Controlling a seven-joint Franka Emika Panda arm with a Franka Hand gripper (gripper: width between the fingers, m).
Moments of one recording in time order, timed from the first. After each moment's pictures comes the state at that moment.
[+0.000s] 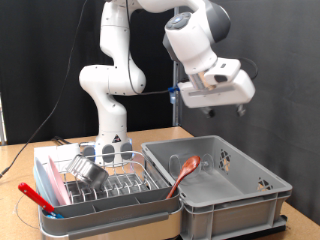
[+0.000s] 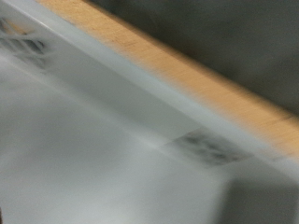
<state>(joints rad) -0.56 -0.23 0.74 -2.31 0.79 2.10 -1.54</state>
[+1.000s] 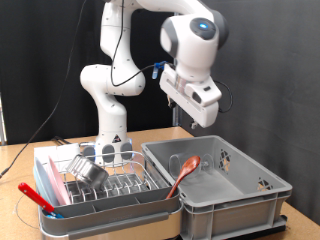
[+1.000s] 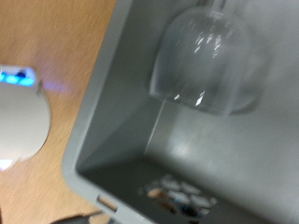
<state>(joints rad) -0.67 -0.19 0.81 -2.23 0.26 1.63 -1.06</state>
